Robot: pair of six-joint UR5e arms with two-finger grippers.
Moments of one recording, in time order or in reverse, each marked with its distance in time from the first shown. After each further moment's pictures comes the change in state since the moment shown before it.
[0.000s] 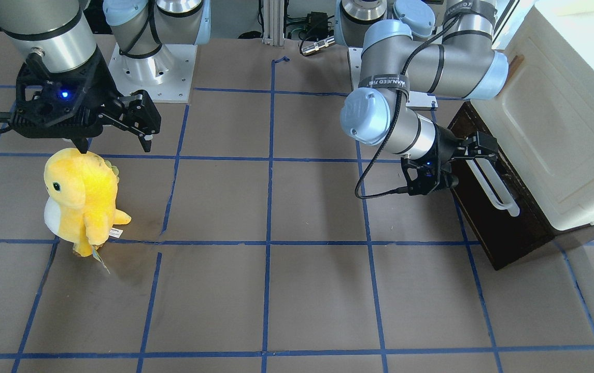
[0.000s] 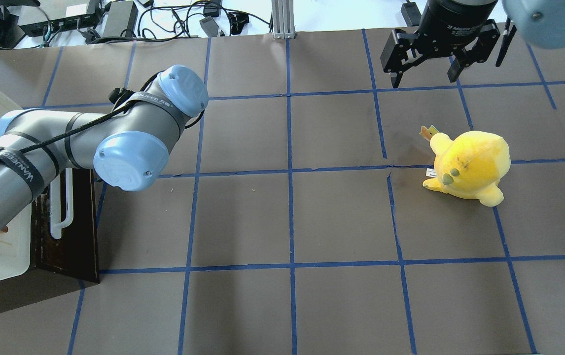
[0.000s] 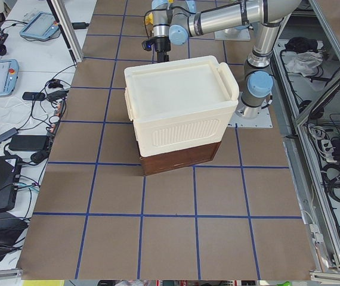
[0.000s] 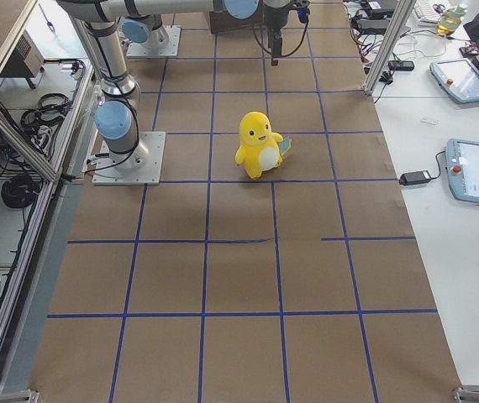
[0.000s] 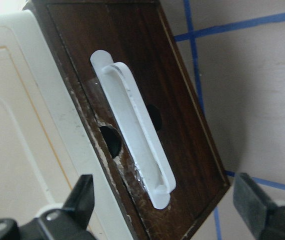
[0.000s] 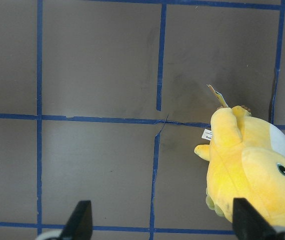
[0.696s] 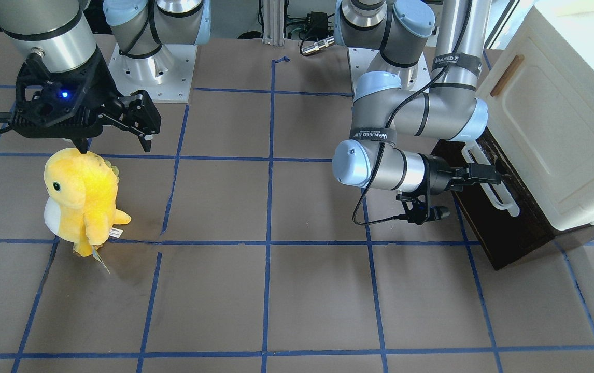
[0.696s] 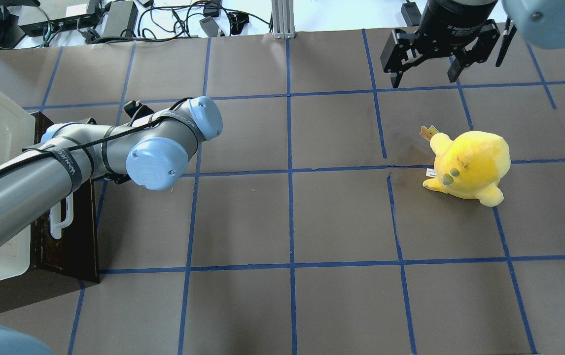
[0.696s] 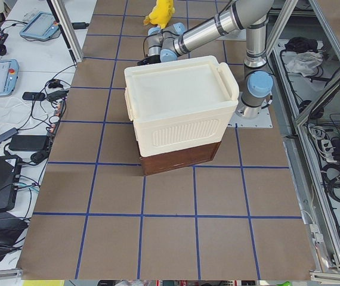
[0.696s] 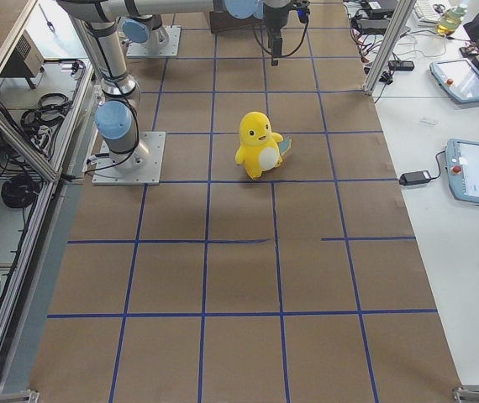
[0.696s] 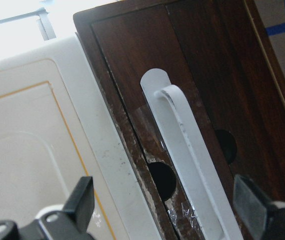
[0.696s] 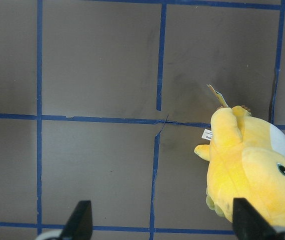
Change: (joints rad) left arm 0.011 -0.148 -0.012 -0.001 0.191 -0.057; right arm 0.000 0.000 0.000 0.000 0.000 0.000
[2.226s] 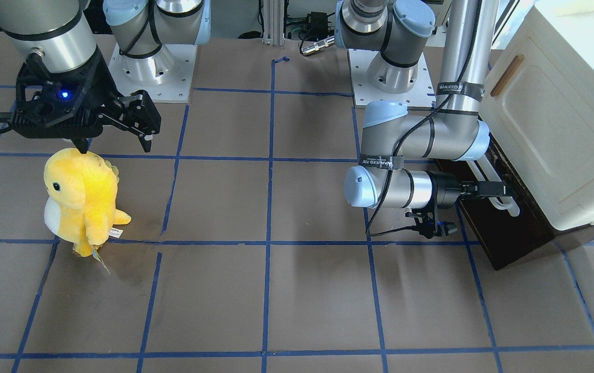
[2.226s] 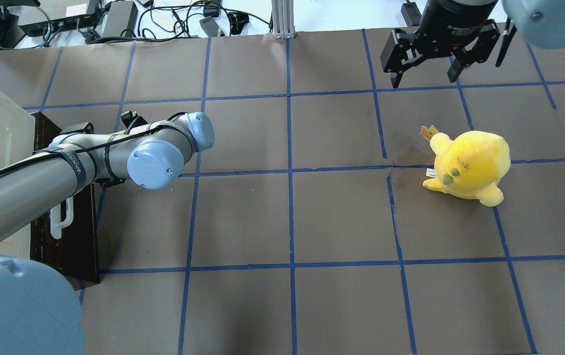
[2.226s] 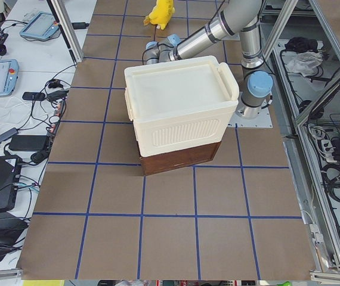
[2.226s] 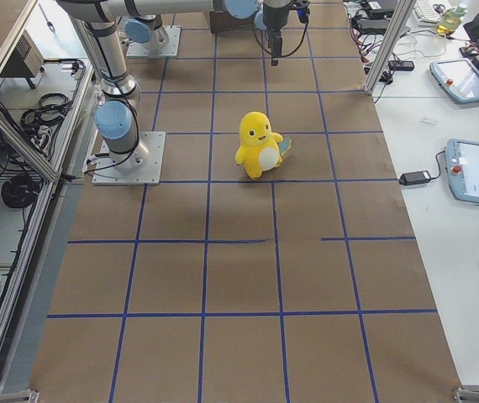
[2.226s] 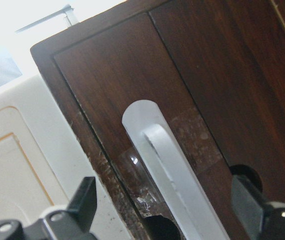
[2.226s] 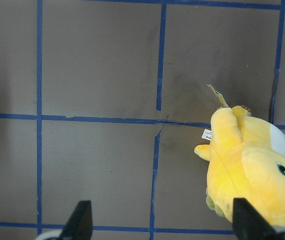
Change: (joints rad) left arm 0.053 -0.074 -0.016 -0.019 0.126 -0.012; right arm 0.000 0.000 0.000 0.000 0.000 0.000
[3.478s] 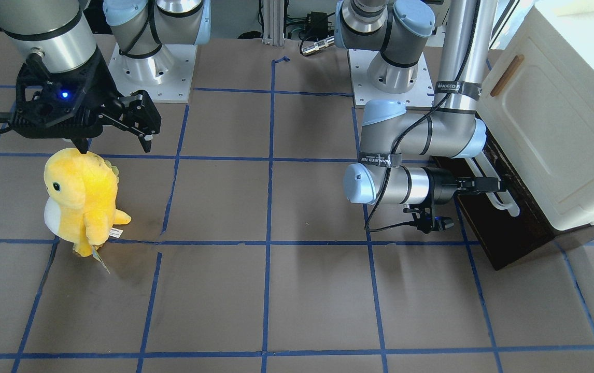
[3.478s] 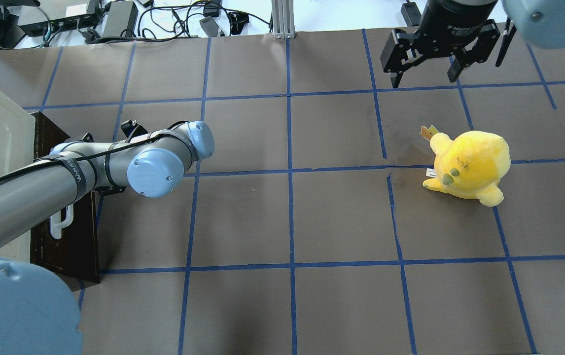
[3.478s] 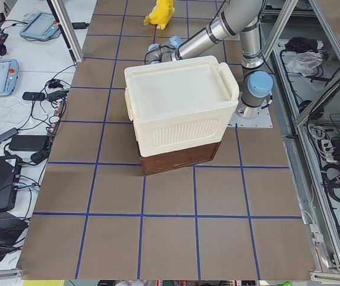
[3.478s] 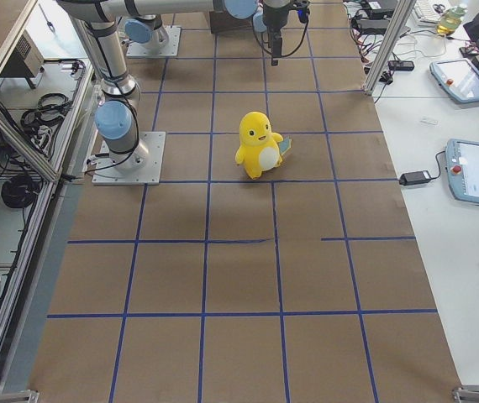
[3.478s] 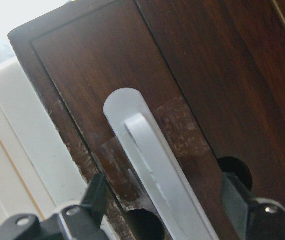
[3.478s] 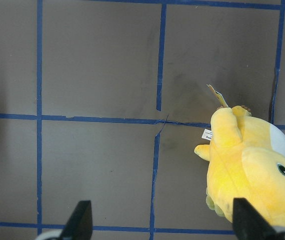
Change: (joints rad) left arm 0.000 0.008 -0.042 0.000 -0.013 -0.034; right arm 0.000 0.000 0.000 0.000 0.000 0.000
